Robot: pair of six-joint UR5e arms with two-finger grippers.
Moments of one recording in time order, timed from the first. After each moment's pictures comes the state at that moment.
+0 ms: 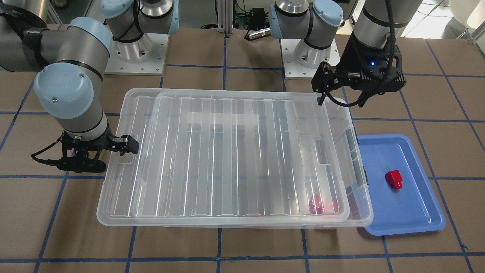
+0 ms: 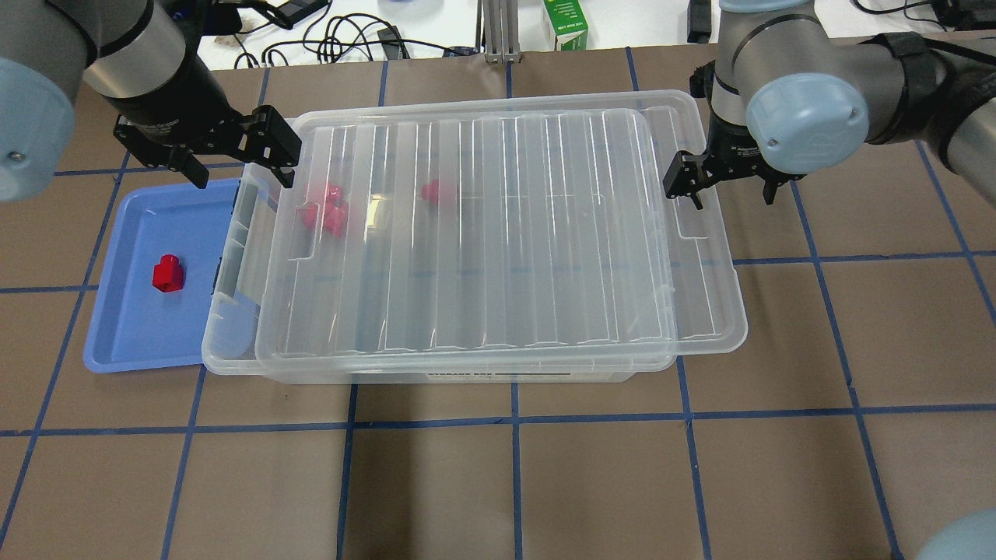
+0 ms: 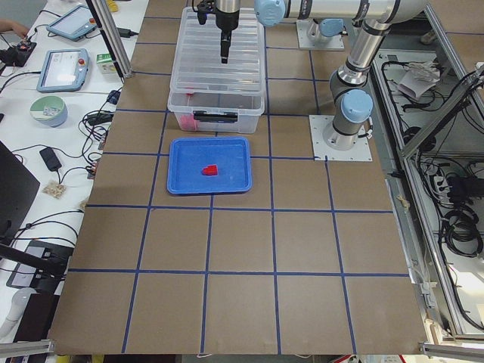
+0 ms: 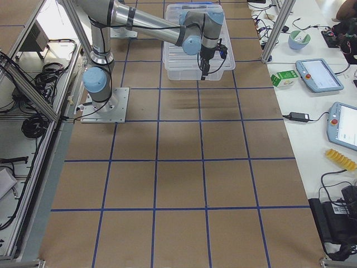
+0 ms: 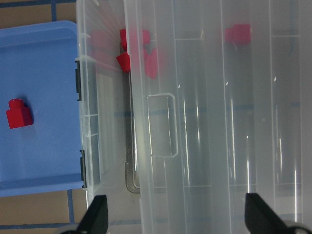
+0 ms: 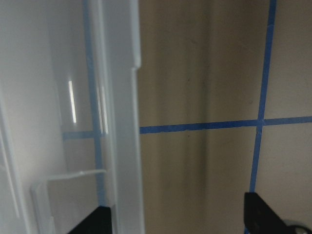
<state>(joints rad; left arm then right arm) -1.53 -1.55 -1.59 -1.50 1.58 0.08 1.53 -1.30 1.65 -1.83 -1.77 -0.01</state>
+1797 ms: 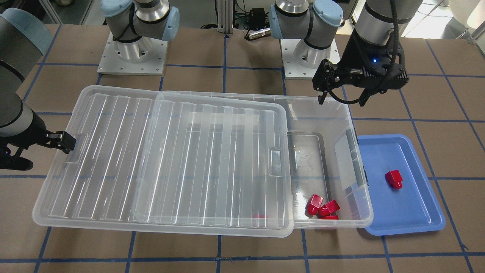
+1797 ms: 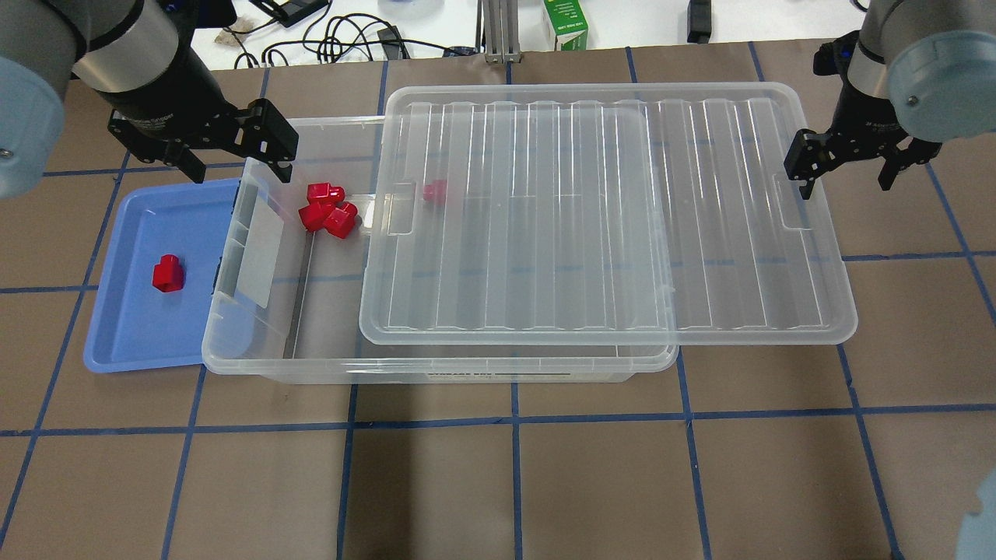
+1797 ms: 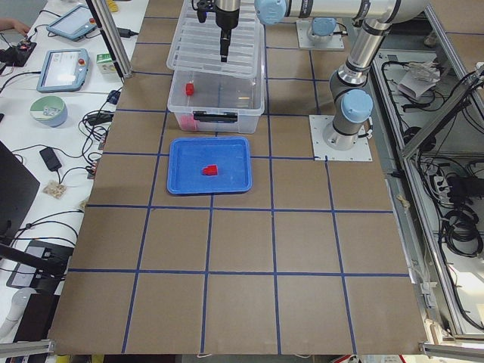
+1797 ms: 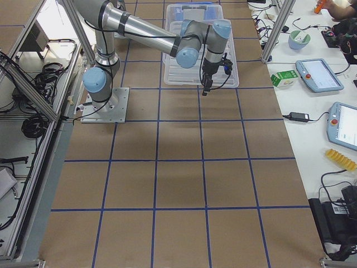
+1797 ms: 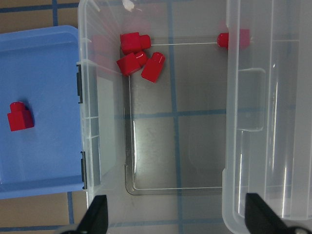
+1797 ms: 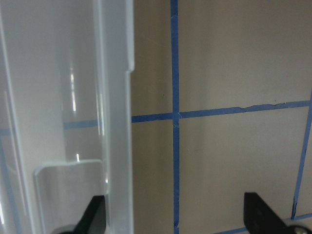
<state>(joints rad) -1.53 -1.55 -1.58 -1.50 1.57 0.08 1.33 -1.33 1.62 -1.78 -1.79 -0.19</state>
